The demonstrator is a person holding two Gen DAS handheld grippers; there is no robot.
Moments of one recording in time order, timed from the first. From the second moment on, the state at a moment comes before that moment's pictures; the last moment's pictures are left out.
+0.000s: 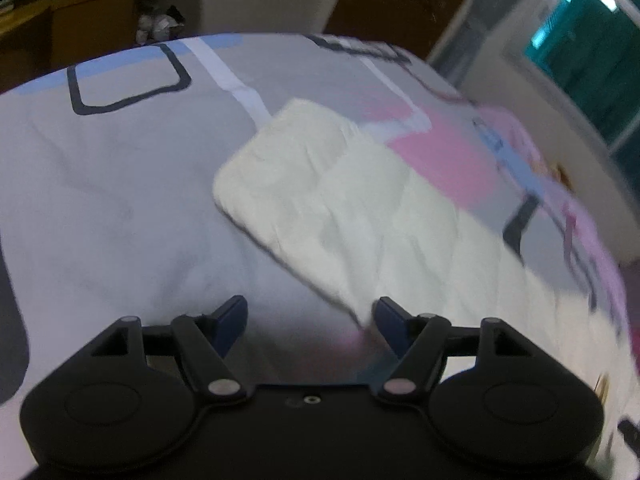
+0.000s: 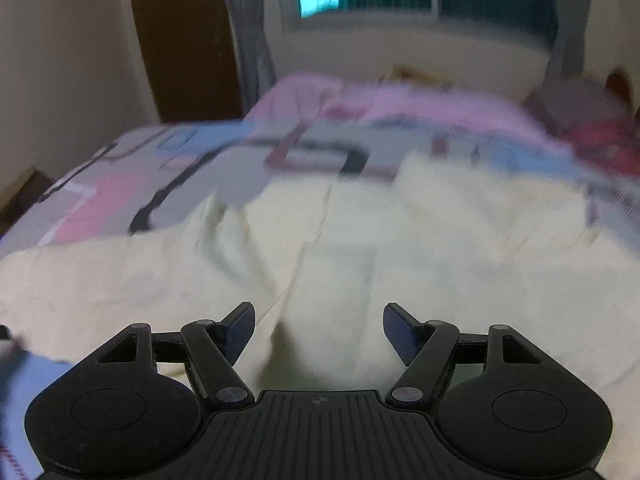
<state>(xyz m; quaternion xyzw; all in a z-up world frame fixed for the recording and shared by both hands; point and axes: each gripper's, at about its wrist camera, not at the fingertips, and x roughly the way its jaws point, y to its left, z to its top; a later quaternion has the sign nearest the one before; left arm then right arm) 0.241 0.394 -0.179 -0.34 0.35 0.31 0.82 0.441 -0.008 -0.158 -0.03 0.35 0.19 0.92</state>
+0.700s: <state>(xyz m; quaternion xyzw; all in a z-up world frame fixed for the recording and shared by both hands) 0.264 0.396 -0.165 -0.32 0.30 0.30 0.85 0.460 -0.014 -0.216 -0.04 0.41 0.14 0.90</state>
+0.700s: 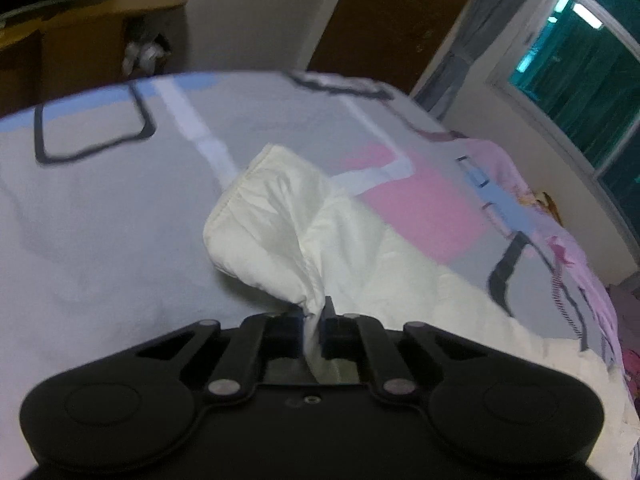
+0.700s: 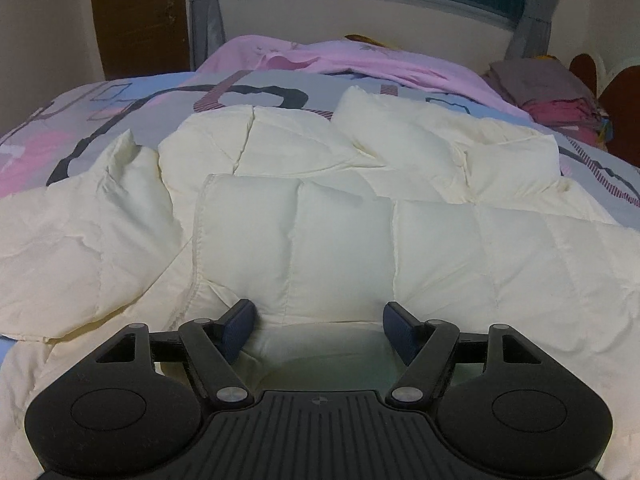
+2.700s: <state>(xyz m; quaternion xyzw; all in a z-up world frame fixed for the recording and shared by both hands) 0.323 0.119 -0.173 0.03 0.36 0.13 0.92 0.447 -0.134 -0.150 0.11 0.38 0.20 0.90</state>
